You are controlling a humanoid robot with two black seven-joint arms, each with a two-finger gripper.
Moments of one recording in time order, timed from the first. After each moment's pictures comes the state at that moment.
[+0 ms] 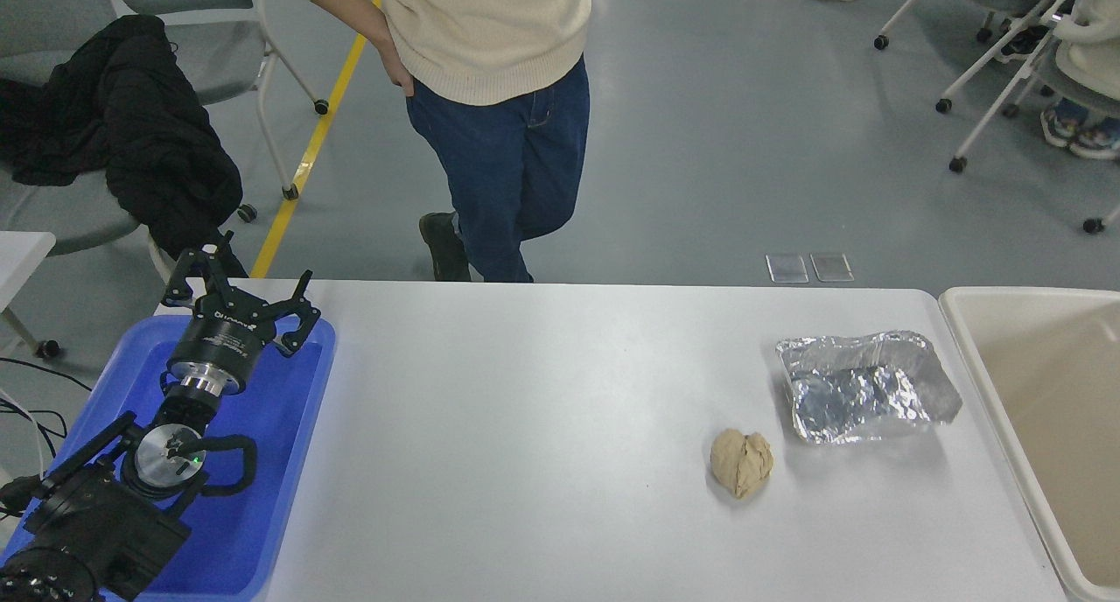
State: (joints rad) left arm -0.52 0.28 -1.01 -0.54 -0.08 -0.61 -0.26; right arm 1.65 -0.93 -1.43 0.84 -0.39 0.54 0.17
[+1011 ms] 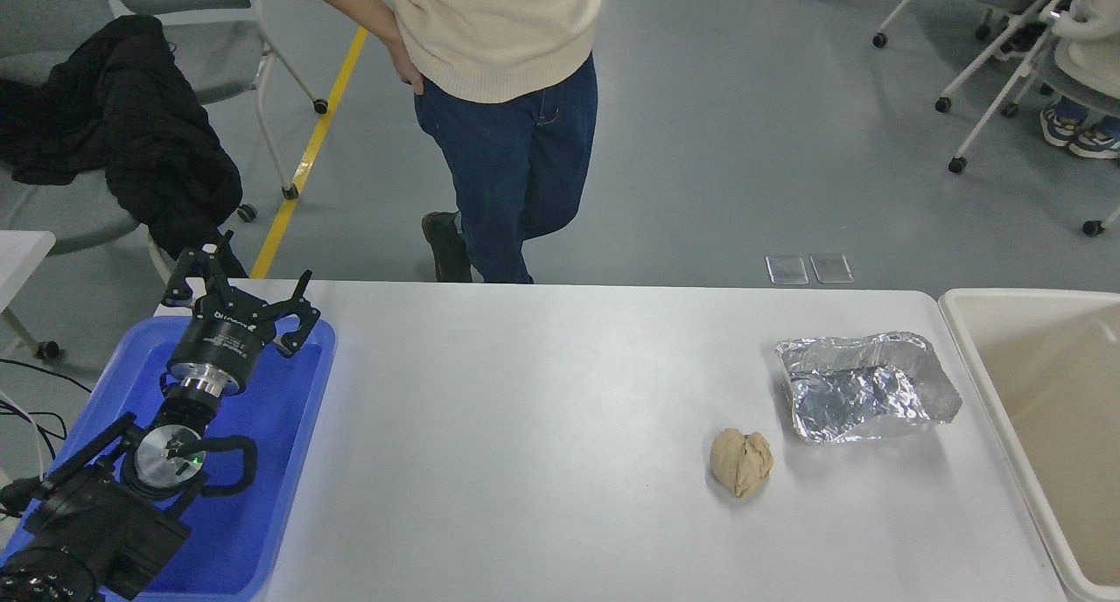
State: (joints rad) left arm -0.52 0.28 -1.01 -0.54 -0.08 -0.61 -0.26; right arm 0.68 -0.59 -0.84 0.10 -0.21 -0.02 0.10
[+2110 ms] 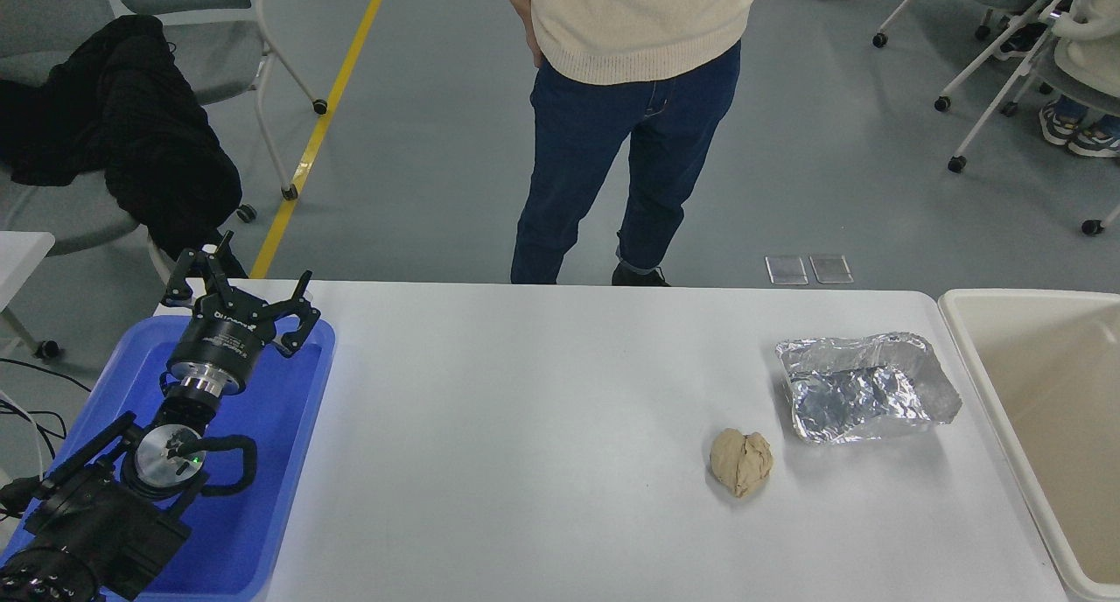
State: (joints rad) left arm -0.52 0.28 -1.01 -0.54 -0.08 -0.61 -0.26; right arm 0.67 -0.62 -0.68 0.16 -0.20 -0.08 0.10
